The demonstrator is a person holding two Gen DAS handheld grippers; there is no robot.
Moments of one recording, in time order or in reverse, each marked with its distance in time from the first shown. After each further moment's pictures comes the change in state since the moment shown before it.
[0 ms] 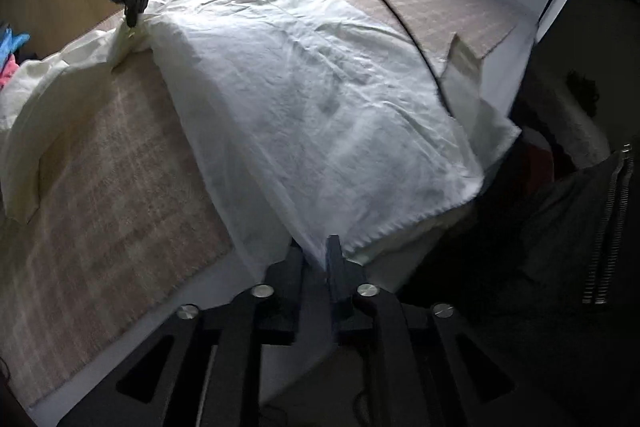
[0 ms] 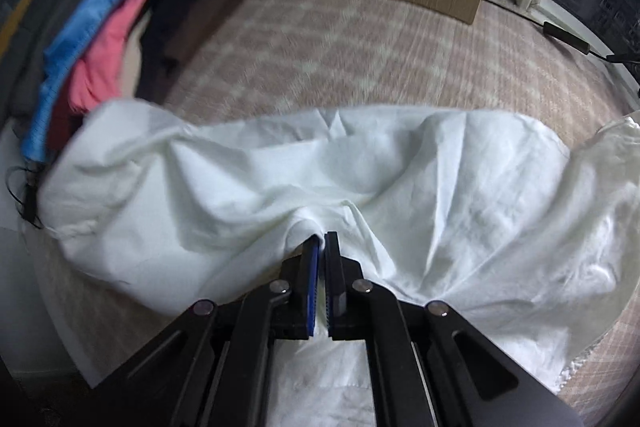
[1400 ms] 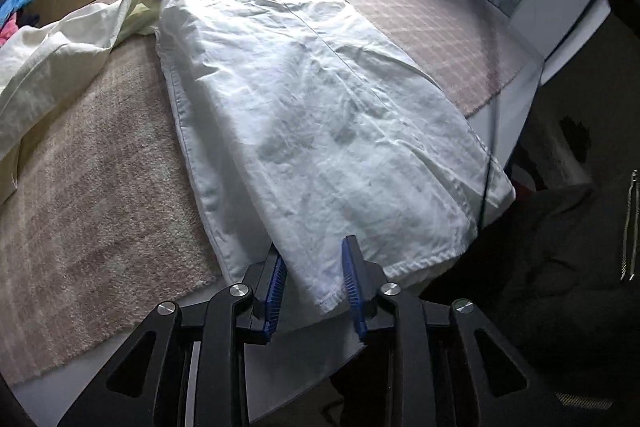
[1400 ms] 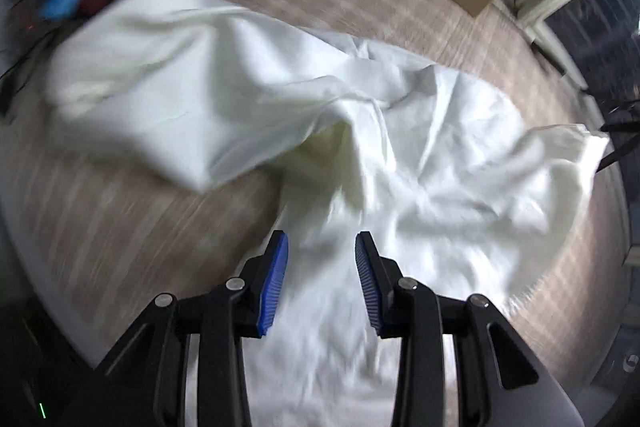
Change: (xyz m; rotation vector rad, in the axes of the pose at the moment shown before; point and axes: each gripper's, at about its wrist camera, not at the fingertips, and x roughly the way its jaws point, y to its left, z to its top) left arm 0.029 0.025 0.027 -0.172 -0.028 -0.036; right arm -0.018 0.033 -0.035 -0.177 0.185 -0.219
